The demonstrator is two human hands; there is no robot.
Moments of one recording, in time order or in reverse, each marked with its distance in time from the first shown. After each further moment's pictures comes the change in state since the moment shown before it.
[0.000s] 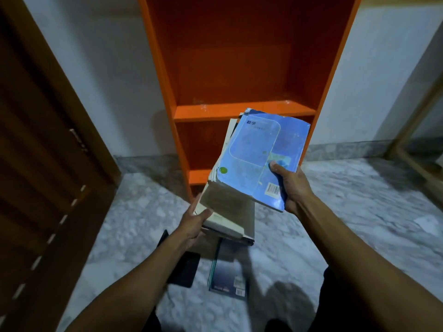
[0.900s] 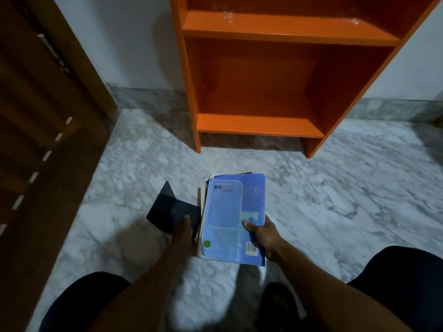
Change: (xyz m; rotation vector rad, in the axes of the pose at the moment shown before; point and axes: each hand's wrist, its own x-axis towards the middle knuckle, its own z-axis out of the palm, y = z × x) left_hand -0.001 -0.170 -0.071 0.089 0.393 -0.499; right_hand -0.016 0.266 -0.065 -0.443 -0.012 0.549
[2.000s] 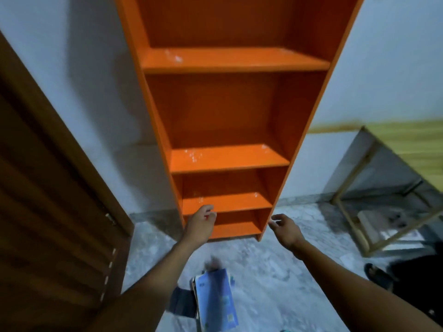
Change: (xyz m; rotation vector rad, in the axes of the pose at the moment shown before) left_hand -0.531 0.508 0.017 0.633 -0.254 0.721; right_hand -0.420 -0.544 -0.087 -0.600 0.295 -0.282
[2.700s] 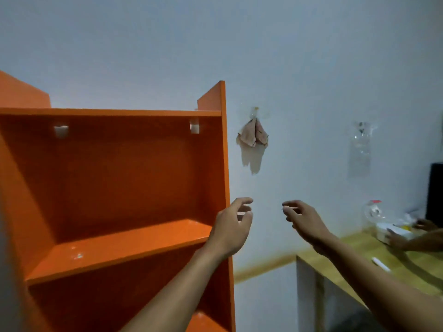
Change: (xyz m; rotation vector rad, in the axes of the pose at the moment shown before) left_hand 0.028 0.469 0.053 0.018 0.020 0.946; right_hand 0.035 -0.159 -0.409 0.311 0.619 -0.549
